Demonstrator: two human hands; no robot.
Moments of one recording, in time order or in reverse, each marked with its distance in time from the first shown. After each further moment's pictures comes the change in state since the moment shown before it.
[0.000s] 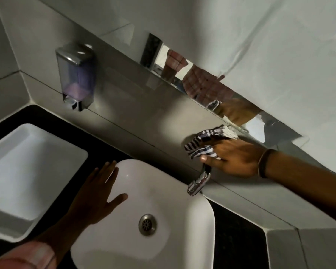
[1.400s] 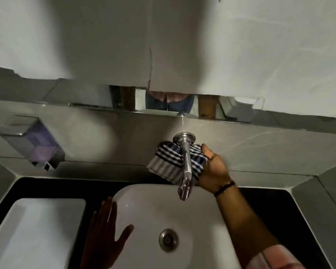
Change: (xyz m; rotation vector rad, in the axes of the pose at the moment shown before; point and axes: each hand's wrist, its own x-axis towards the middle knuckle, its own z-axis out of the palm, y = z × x) left_hand 0.006 -0.003 0.008 0.100 -0.055 -0.030; right_hand 0.016 -0.009 0.139 2.840 0.358 0.108
